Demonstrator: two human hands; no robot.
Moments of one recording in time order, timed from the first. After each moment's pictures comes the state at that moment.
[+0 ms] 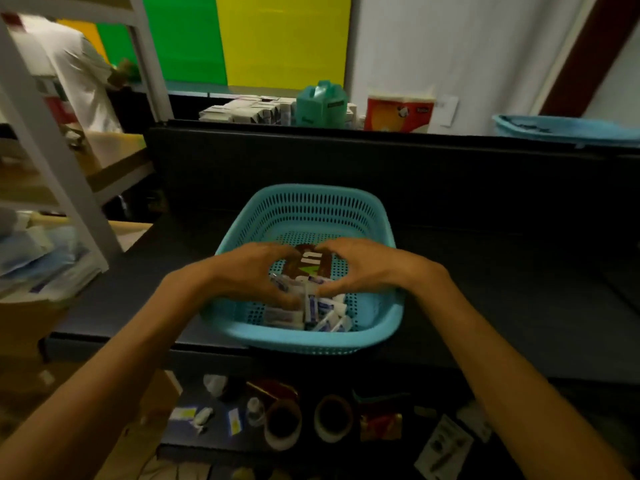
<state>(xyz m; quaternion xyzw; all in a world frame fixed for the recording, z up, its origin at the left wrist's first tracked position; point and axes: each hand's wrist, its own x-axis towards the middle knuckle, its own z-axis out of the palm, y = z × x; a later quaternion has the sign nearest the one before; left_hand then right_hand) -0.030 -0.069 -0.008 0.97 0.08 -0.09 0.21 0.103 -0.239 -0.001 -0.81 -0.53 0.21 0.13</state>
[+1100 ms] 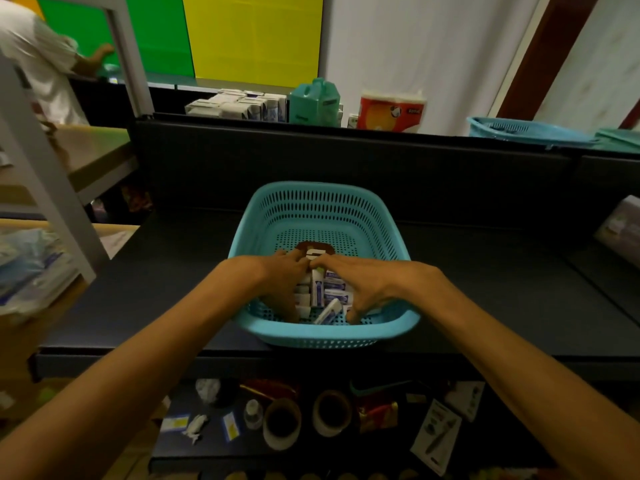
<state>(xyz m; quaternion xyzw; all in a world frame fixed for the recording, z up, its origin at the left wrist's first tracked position) 0.002 -0.058 -0.033 0.98 0.00 -0.21 0.02 0.080 -0.224 -0.015 -0.83 -0.52 0.21 -0.02</state>
